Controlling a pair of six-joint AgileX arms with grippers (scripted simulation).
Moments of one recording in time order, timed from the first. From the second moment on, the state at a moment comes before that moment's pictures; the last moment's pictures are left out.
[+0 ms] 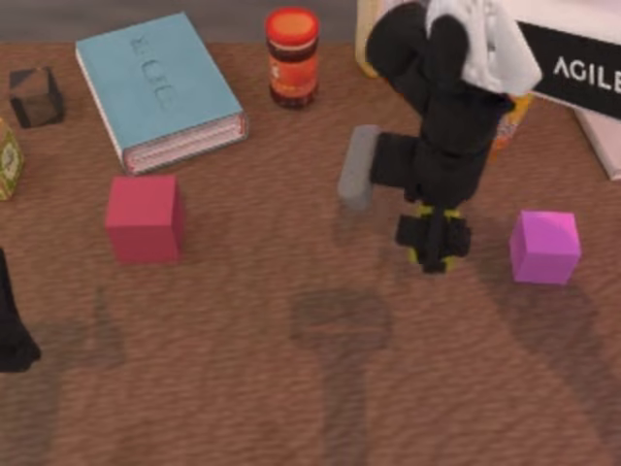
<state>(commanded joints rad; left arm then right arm) 0.00 0.00 0.00 0.00 0.00 0.00 0.55 2.14 1.76 -1.17 -0.01 -0.78</state>
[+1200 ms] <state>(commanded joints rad) 0.00 0.00 0.00 0.00 0.00 0.00 0.64 2.04 1.34 -0.86 -0.02 -0.93</state>
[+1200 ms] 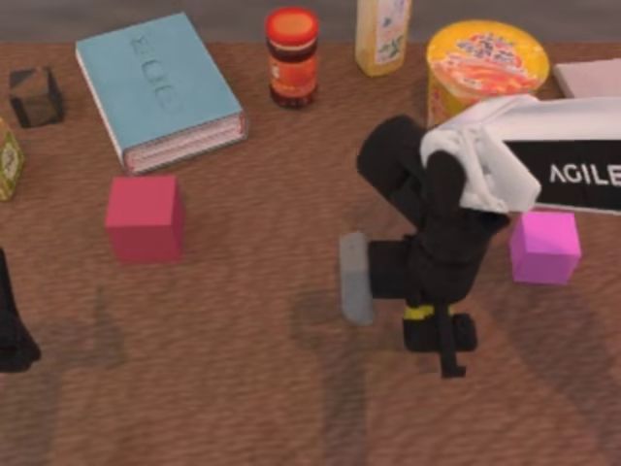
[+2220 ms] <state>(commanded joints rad) 0.00 0.00 0.00 0.00 0.00 0.00 0.64 2.04 1.34 -0.86 -0.02 -0.93</state>
